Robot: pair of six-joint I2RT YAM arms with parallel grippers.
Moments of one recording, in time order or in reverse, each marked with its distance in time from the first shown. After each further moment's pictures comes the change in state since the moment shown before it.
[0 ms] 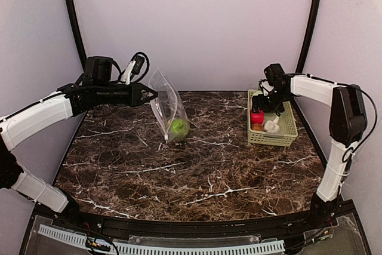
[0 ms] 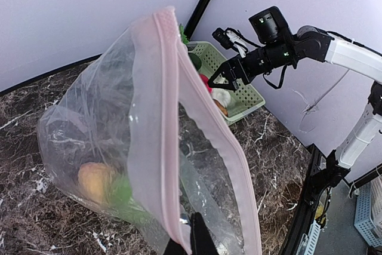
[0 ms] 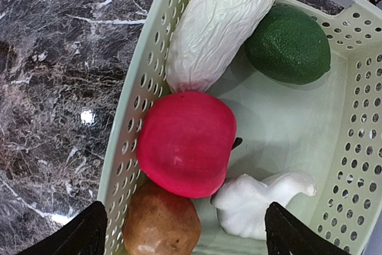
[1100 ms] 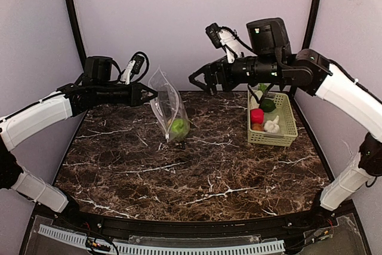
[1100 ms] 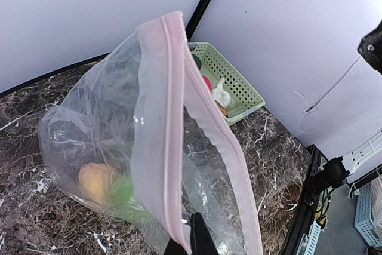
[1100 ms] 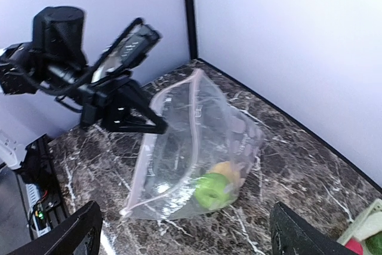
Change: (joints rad) left arm 0.000 -0.003 0.000 0.001 -0.002 0.000; right arm 0.725 -0.343 0.251 0.071 -0.030 -0.094
